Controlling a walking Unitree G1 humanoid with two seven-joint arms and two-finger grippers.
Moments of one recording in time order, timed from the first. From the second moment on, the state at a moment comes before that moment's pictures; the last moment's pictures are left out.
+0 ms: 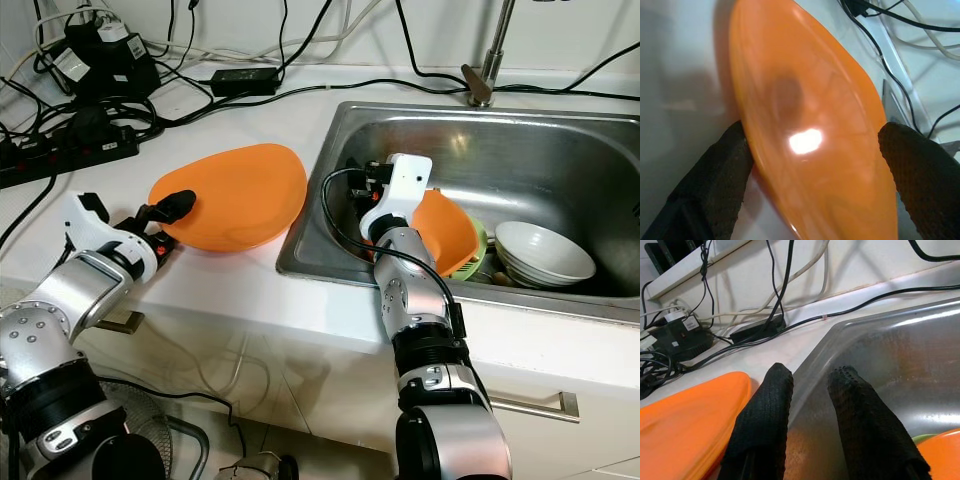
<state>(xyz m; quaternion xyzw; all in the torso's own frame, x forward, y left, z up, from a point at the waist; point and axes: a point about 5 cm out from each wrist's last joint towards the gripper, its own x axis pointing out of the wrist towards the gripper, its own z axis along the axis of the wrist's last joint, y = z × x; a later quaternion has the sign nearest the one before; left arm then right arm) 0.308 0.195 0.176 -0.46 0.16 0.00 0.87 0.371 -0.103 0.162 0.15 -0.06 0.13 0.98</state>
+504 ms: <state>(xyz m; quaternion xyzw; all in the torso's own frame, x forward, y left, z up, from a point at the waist) 0.322 0.185 0.174 -0.49 0.16 -0.02 0.86 0.371 -0.103 0.165 0.15 -0.06 0.13 0.98</state>
